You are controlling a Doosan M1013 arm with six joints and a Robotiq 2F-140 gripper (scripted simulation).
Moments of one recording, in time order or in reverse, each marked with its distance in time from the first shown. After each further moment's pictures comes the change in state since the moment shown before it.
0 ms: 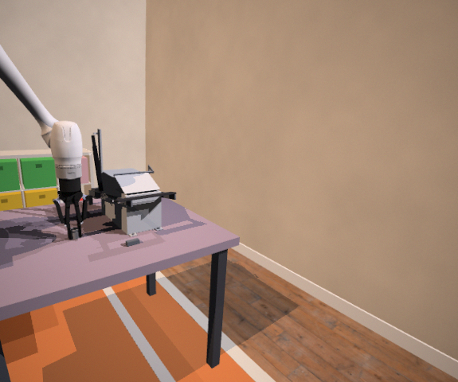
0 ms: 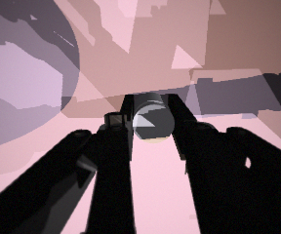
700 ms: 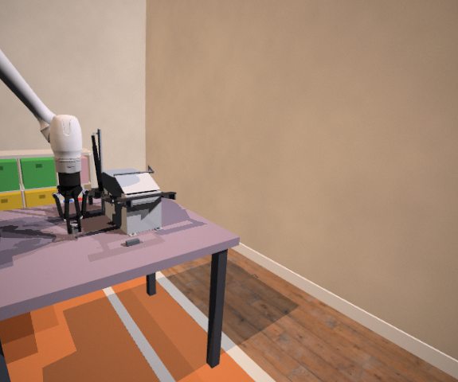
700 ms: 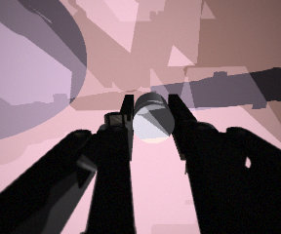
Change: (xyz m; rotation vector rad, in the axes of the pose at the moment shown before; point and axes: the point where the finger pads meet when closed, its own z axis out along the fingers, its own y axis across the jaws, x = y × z) arm 0.000 0.000 -0.023 0.000 0.000 0.000
